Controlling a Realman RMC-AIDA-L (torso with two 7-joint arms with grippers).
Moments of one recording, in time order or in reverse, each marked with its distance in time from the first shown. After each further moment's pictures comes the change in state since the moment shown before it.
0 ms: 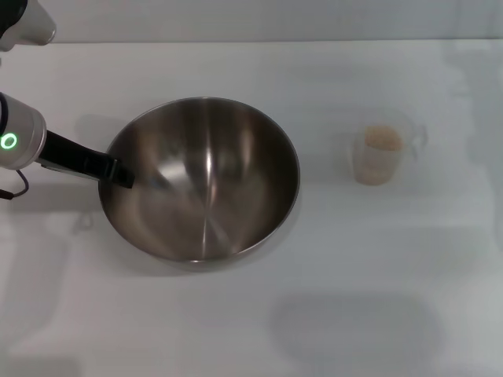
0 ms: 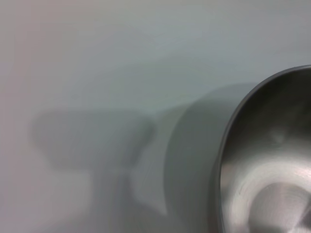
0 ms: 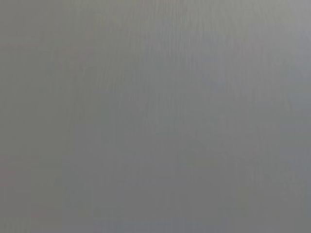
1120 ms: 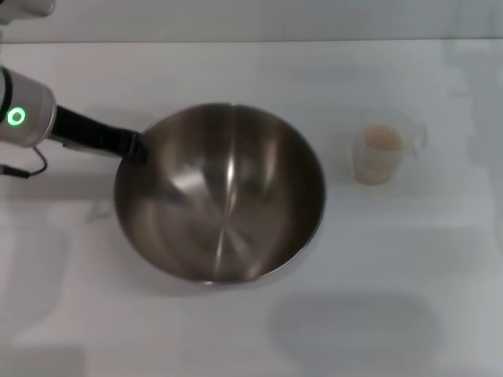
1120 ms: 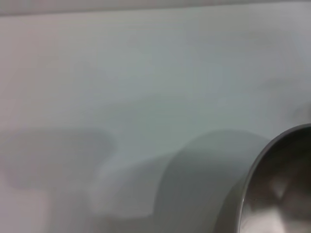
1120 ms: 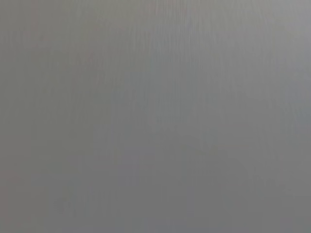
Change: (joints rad) left arm -0.044 0.001 -0.066 0.021 -0.106 -0.007 0.020; right arm -0.001 0.000 0.000 0.000 0.000 0.000 0.000
